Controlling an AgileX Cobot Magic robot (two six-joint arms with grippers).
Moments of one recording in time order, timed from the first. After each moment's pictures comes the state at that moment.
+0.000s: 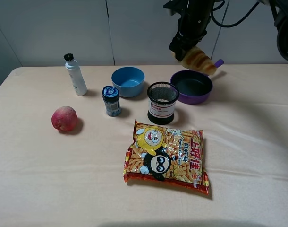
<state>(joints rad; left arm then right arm) -0.15 0.00 -0.50 -0.07 1.05 0.10 0.39 2.36 -2.25 -0.04 1.22 -0.45</state>
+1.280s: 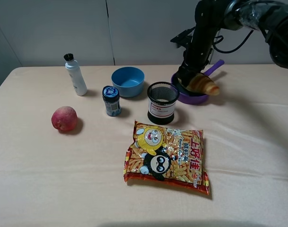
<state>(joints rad) -0.15 0.00 -0.50 -0.07 1.05 0.10 0.32 2.45 -2.06 -0.01 1.06 -0.48</state>
